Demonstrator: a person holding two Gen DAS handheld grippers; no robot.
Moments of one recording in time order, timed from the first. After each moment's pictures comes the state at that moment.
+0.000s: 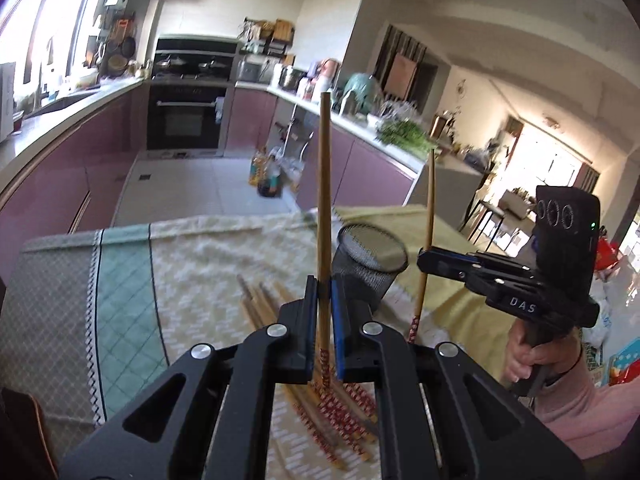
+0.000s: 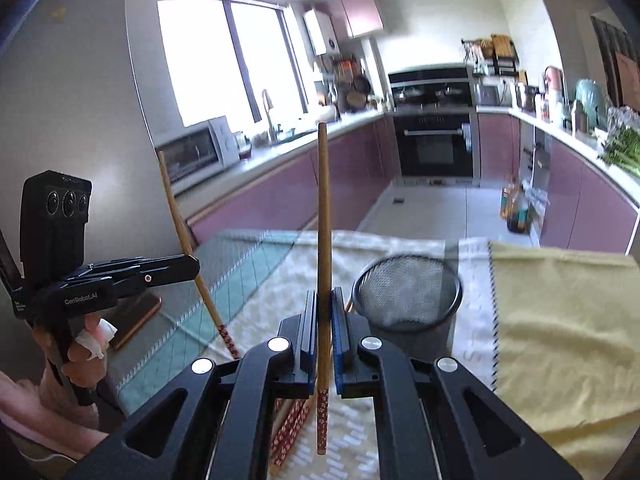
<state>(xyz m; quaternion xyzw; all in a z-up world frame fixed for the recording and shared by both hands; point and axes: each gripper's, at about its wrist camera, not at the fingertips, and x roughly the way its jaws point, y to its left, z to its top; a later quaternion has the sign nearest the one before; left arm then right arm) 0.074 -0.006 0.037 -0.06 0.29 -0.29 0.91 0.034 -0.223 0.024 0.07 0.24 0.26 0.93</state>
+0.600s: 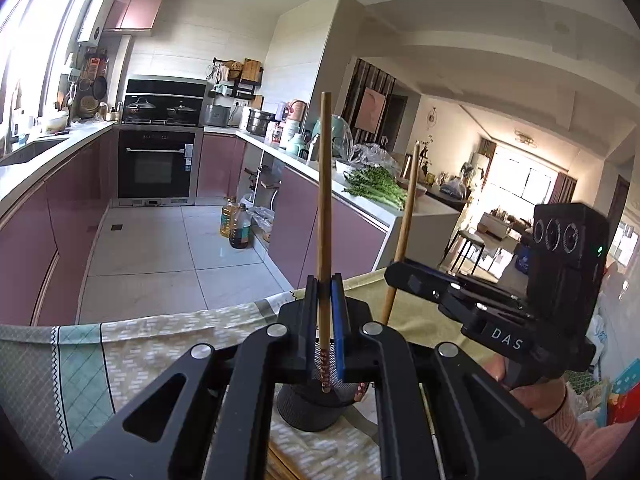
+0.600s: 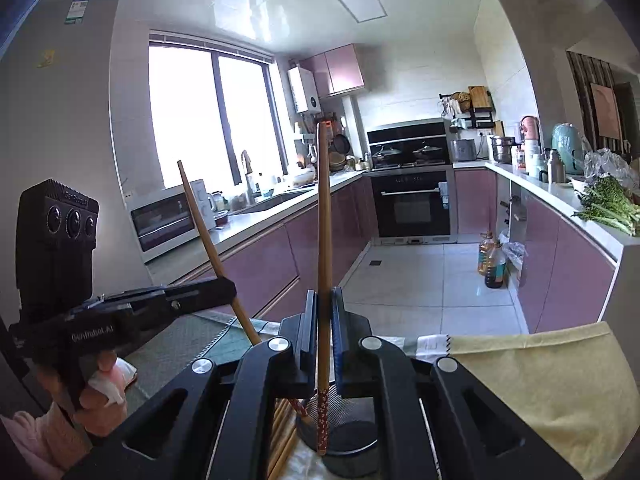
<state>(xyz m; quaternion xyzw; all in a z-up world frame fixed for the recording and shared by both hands) 0.128 -0.088 0.109 -0.05 0.22 -0.33 0.92 0.080 -0.263 0.074 0.09 0.15 0.21 0.96</state>
